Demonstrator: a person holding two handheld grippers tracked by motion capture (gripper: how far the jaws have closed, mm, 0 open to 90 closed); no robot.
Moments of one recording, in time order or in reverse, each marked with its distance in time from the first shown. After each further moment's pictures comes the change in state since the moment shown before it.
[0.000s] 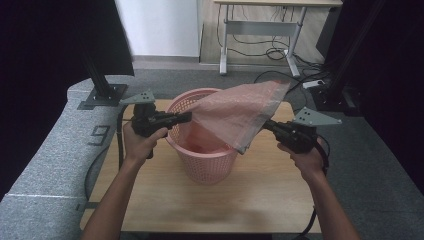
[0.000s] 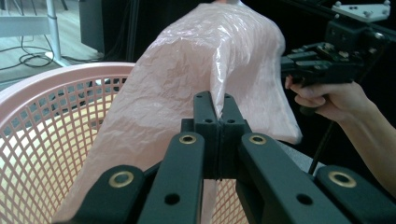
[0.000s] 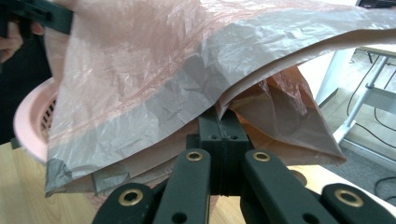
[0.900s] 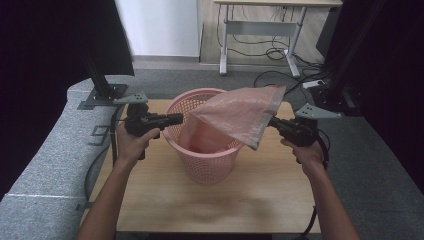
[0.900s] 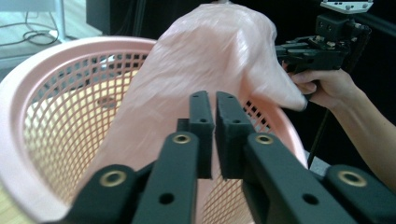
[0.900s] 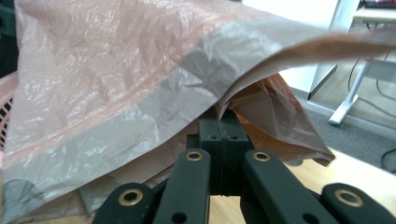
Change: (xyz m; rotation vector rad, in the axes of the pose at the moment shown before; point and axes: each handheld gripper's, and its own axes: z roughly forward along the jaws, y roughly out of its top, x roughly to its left) left arm 0.023 -0.015 -0.010 0.050 0.004 -0.072; right arm -0.035 -0.024 0.011 0.034 -0.016 0.115
